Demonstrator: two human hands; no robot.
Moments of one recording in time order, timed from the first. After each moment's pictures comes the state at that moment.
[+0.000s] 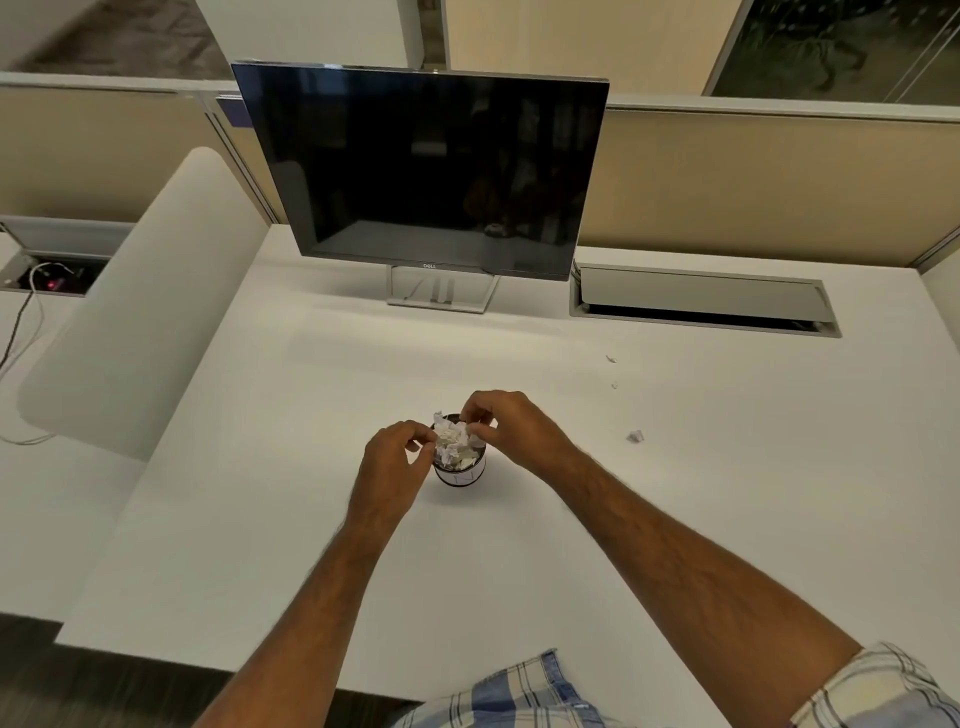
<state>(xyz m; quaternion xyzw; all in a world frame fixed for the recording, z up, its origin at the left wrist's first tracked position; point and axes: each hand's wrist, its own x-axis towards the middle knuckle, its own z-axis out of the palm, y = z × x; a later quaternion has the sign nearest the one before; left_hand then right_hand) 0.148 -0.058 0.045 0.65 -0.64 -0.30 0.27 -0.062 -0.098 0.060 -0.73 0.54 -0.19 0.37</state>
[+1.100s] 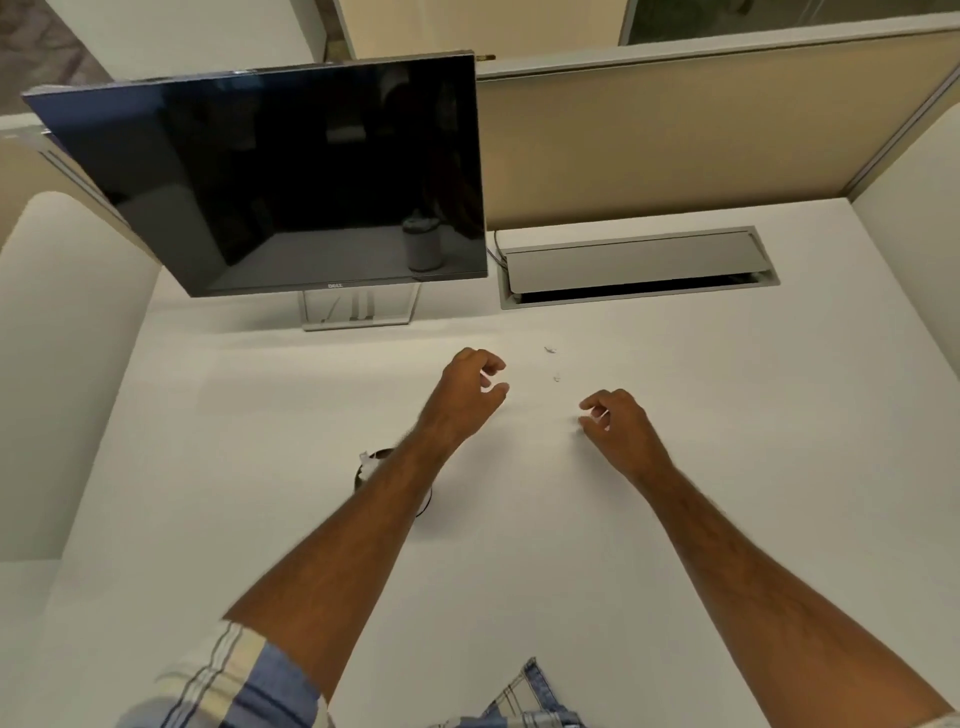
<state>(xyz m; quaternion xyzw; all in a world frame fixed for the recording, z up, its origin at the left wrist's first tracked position) -0.032 -0.175 0.043 0.52 -0.74 -0.38 0.17 -0.264 -0.066 -0.021 -0.50 0.77 -0.25 0.31</state>
